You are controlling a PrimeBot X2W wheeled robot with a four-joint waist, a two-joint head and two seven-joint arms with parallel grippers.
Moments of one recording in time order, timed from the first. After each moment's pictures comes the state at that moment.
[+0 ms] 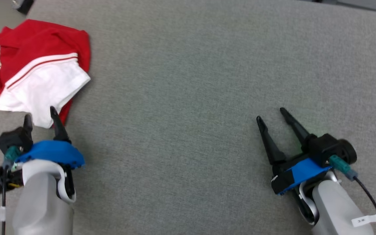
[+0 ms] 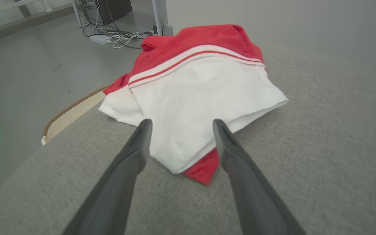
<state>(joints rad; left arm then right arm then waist) -0.50 0.10 0.15 0.75 -0.20 0.03 -0.26 -0.36 -0.13 0.22 0.39 0.13 0.13 -0.27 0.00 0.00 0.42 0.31</state>
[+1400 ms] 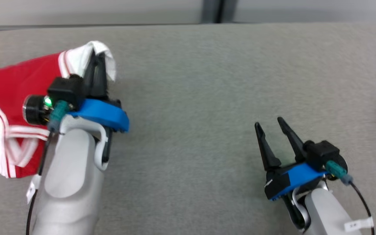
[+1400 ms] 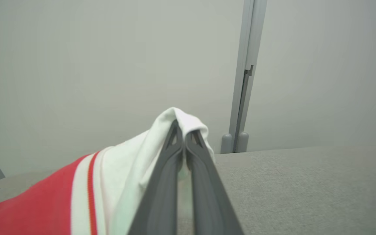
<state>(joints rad) -0.64 0.05 -0.10 0.57 -0.10 -0.10 -0.26 -0.34 -0.06 0.17 0.43 0.18 0.13 -0.26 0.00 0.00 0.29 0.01</state>
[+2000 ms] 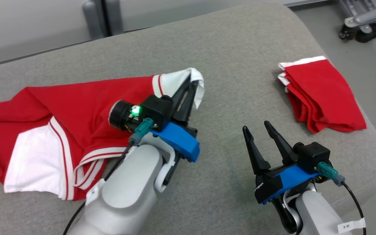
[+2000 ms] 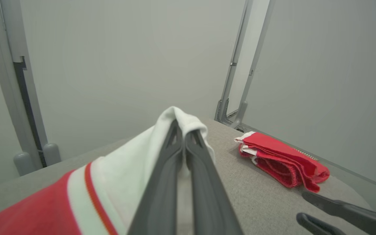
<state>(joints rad) -0.67 0.05 -0.64 0.55 -0.41 -0.03 -0.26 -0.34 -0.05 0.25 0.44 0.28 0.13 -0.26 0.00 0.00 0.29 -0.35</state>
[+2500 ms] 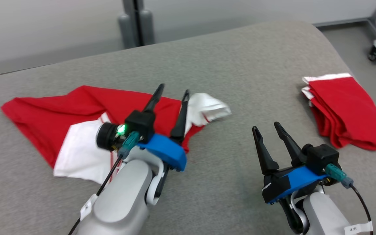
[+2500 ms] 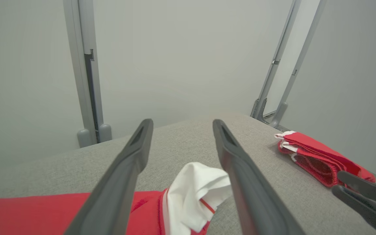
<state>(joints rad) -0.60 0.05 -0.62 0.55 -0.44 0.06 -0.26 -0.32 -0.05 0.20 0.43 0.26 0.13 -0.26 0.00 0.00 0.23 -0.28</state>
